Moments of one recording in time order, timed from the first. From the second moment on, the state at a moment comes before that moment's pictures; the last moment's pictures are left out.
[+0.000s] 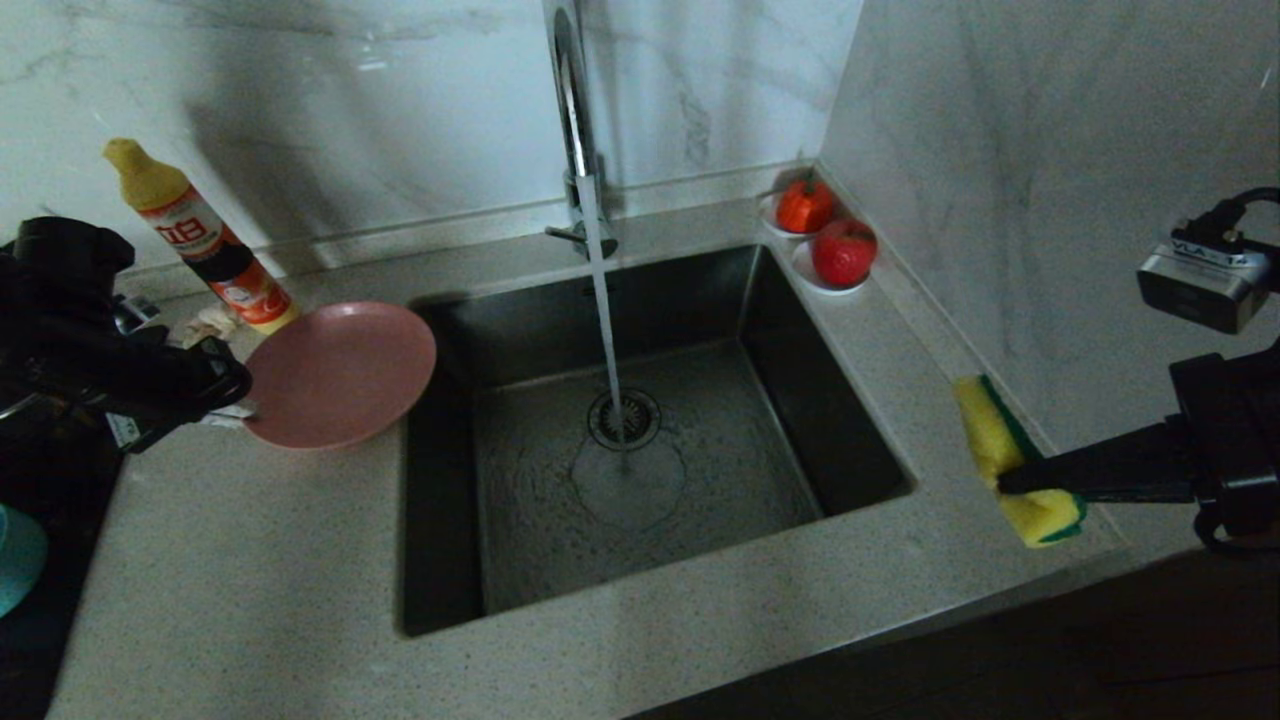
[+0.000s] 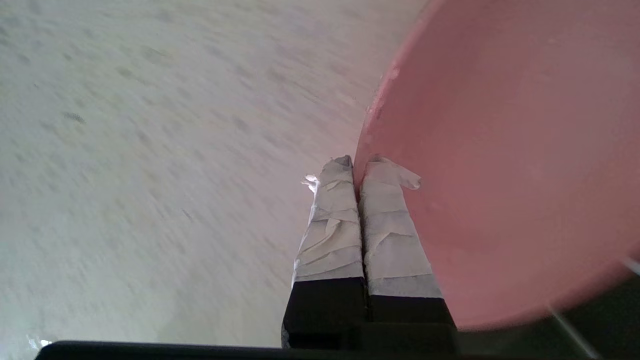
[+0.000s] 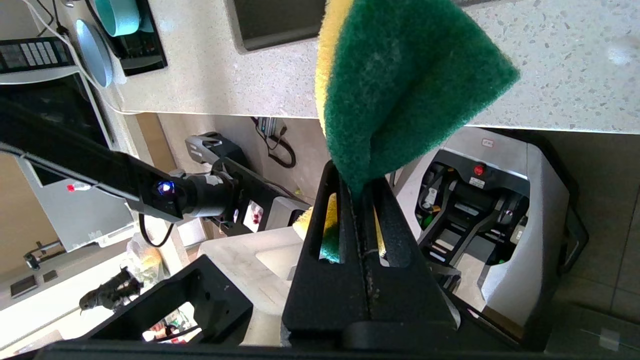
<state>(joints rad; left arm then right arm) 0.34 1.97 -1.66 0.55 -0.24 -0.40 0.34 1.32 -1.31 0.65 0.51 0.45</state>
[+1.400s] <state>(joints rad) -0.01 1.67 -1.41 0.39 -0.23 -0.35 0.34 1.29 -1.27 0.65 0.51 0.45</state>
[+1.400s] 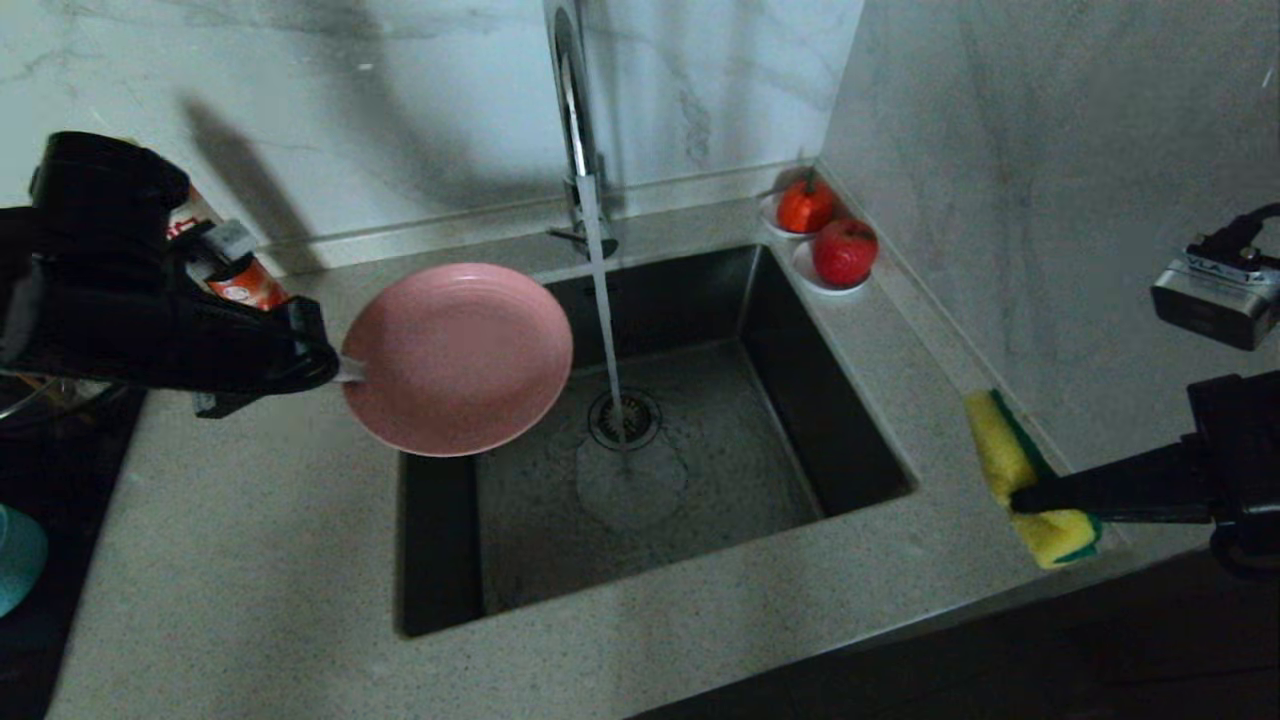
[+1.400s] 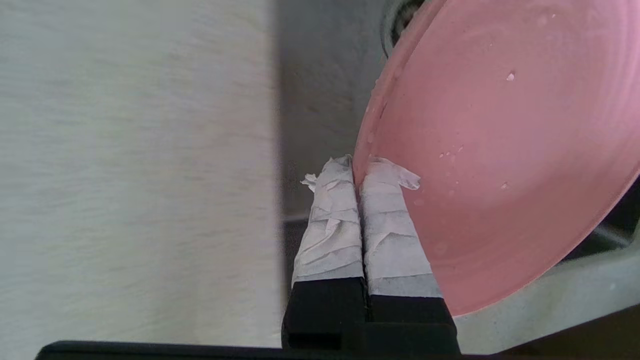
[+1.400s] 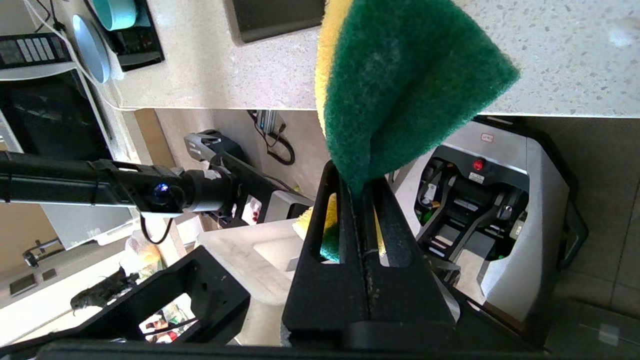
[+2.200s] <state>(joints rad) -0.23 1.81 -1.42 0.28 -0.06 -0.46 0.34 1.31 -1.23 0.59 0.51 0.45</state>
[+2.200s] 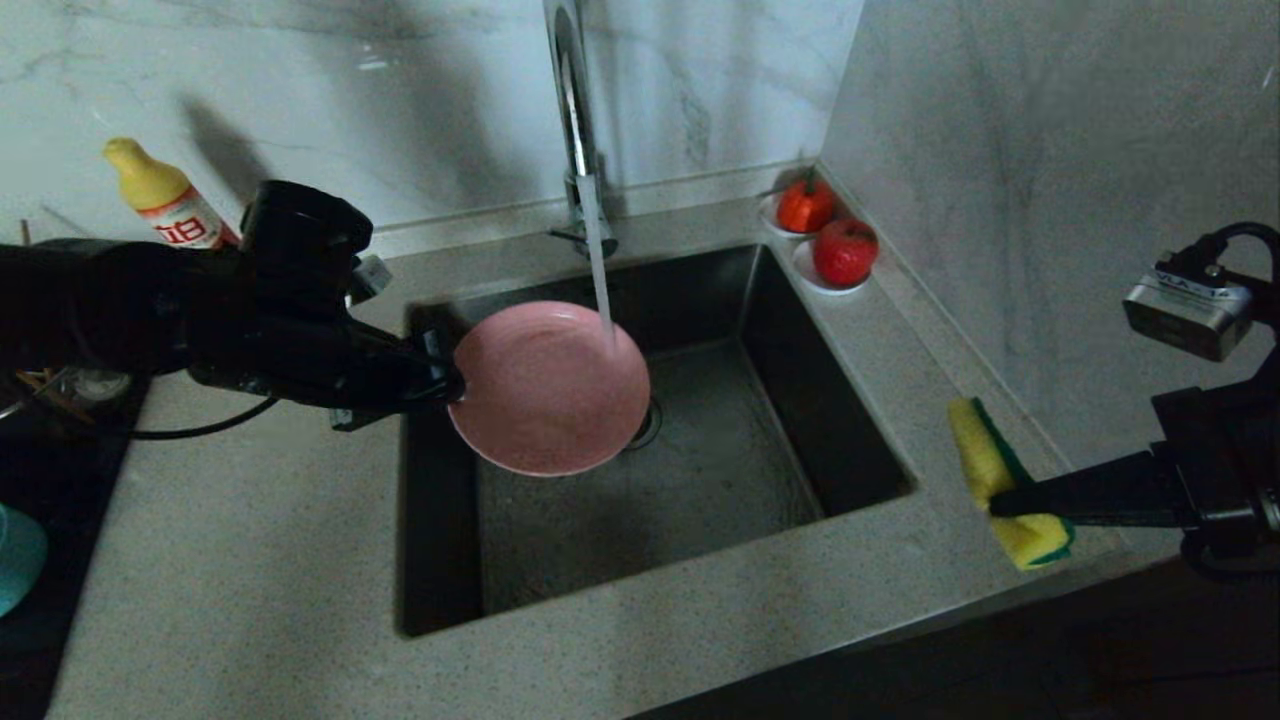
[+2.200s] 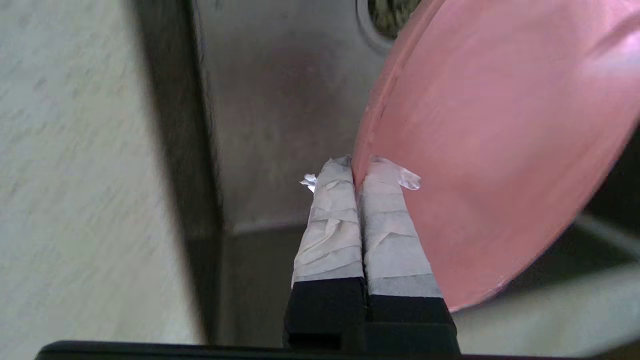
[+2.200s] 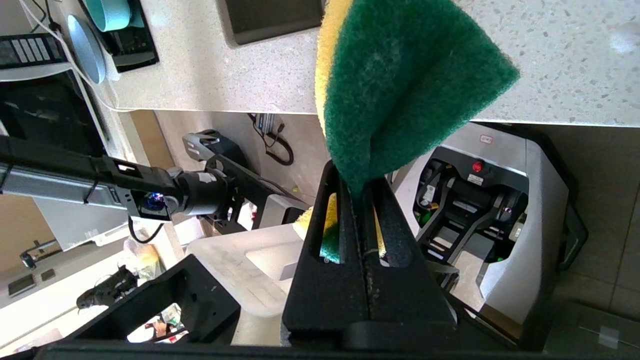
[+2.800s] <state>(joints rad) -0.32 1.90 -1.48 0.27 -0.05 -0.53 0.33 1.32 -1.21 0.58 0.52 0.43</state>
